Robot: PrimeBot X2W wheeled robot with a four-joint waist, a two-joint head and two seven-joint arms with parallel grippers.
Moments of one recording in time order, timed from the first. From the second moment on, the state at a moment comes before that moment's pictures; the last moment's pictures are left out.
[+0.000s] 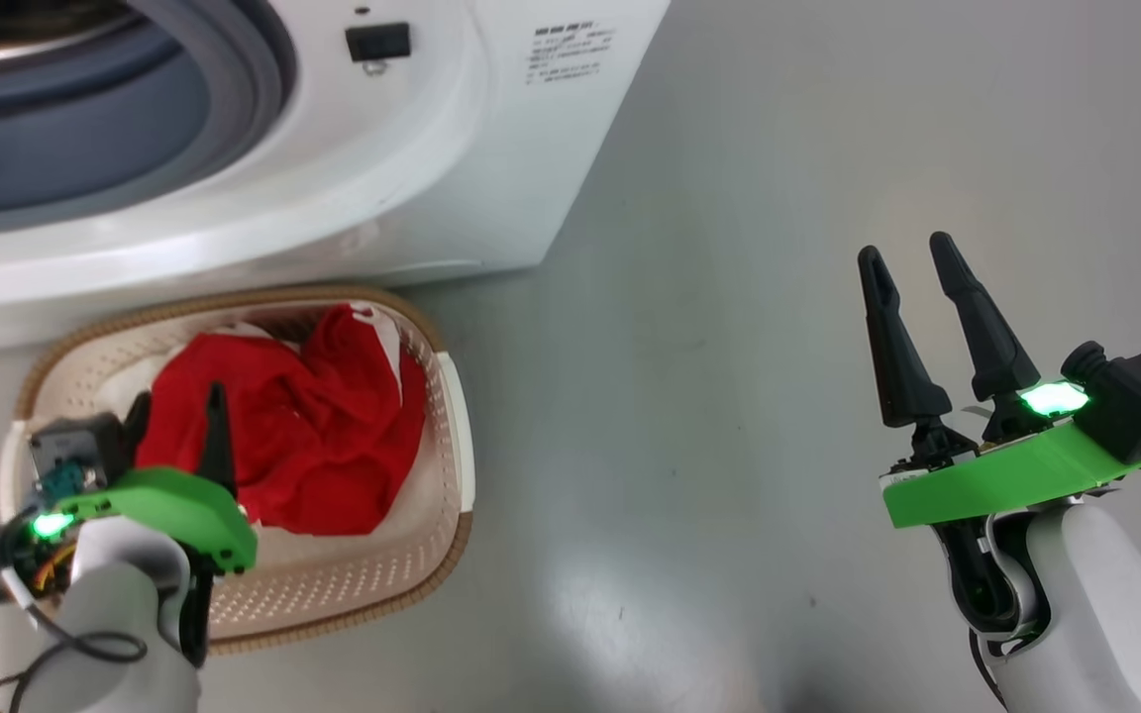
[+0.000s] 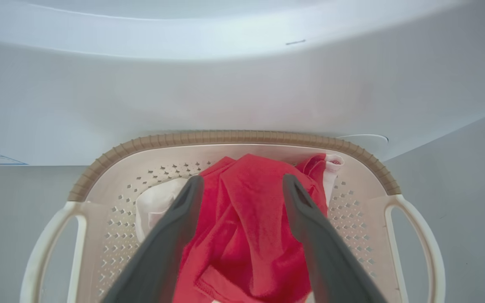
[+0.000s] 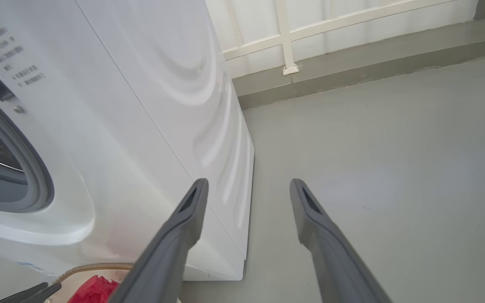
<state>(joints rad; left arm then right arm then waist) -0.66 0.08 0.15 1.01 -0.12 -0.12 -0.26 -0.33 -0.11 0.13 0.16 0.55 0.12 -0.26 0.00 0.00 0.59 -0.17</state>
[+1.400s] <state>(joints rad) -0.23 0.08 0.05 0.38 -0.14 -0.13 -0.26 -0.10 -0.16 0.10 0.20 0.55 0.12 -0.26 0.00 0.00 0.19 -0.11</state>
